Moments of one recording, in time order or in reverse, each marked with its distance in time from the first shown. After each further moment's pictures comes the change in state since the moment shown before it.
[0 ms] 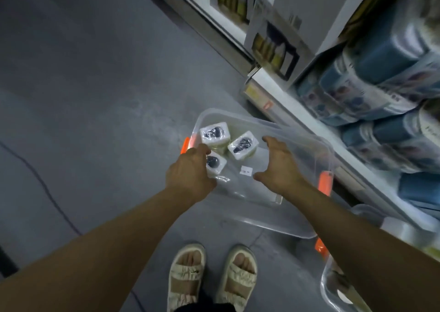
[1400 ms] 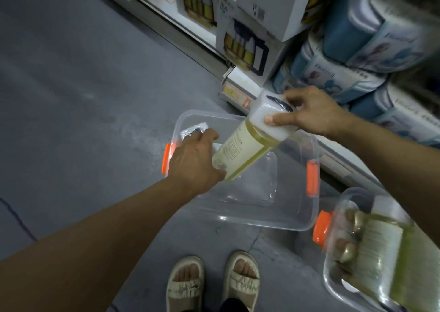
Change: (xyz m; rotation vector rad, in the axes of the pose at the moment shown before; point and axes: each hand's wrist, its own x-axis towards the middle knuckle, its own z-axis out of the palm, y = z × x) left_hand 0.006 0.034 0.004 0.041 0.077 0.288; right_hand -0.001 0.007 -0.110 0.158 0.075 -0.107
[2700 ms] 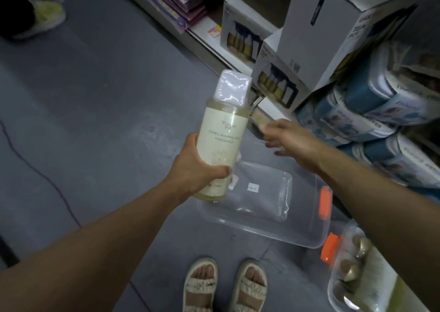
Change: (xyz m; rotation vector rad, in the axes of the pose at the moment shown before) left_hand -0.037 -0.039 -0.093 -0.795 0.067 -0.284; right_hand -0.008 -0.106 0.032 0.373 -0.150 0.238
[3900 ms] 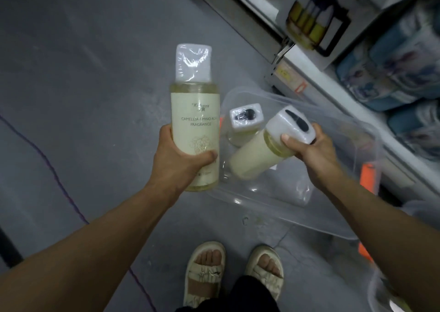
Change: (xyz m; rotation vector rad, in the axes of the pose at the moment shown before) left_hand 0.015 -0.122 0.023 -0.113 0.303 -0.059; right_hand 0.066 0.170 0.063 0.431 0.248 -0.185
